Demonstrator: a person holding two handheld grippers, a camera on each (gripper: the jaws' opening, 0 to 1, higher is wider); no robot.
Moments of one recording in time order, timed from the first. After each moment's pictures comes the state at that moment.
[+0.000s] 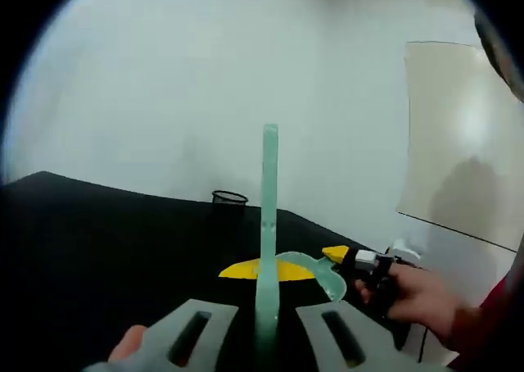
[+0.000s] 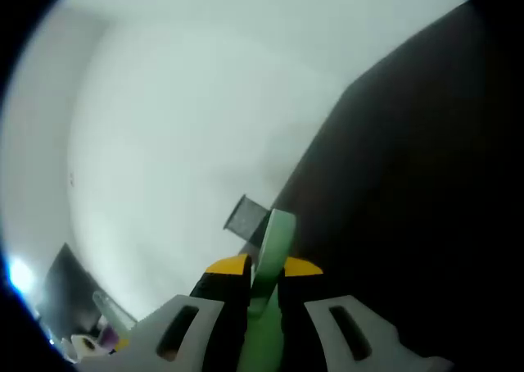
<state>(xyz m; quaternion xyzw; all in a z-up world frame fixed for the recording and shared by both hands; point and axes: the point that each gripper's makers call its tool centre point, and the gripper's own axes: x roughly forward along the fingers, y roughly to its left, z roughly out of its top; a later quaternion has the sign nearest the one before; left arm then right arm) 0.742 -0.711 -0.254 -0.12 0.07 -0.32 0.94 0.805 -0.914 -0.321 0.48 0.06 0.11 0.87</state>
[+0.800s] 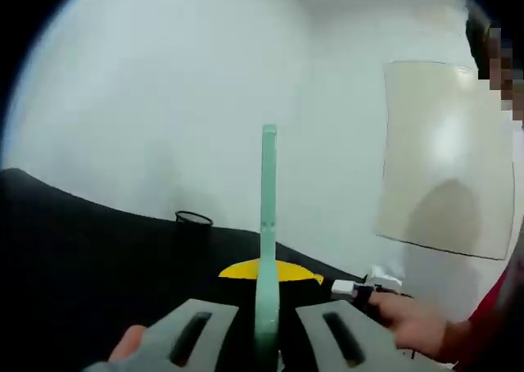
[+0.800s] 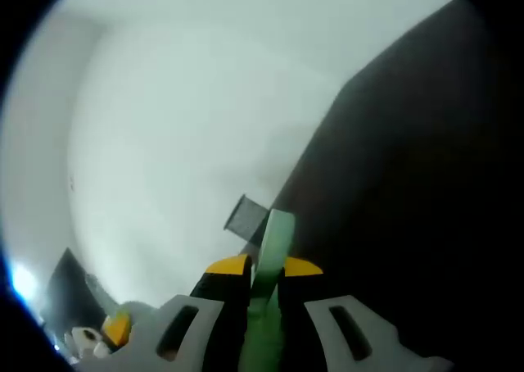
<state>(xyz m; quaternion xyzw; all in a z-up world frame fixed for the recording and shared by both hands) 0.759 -0.737 -0.222 -0.16 0.01 -0.38 0.91 0.806 -0.914 -0.322 0.49 0.06 0.11 0.86</state>
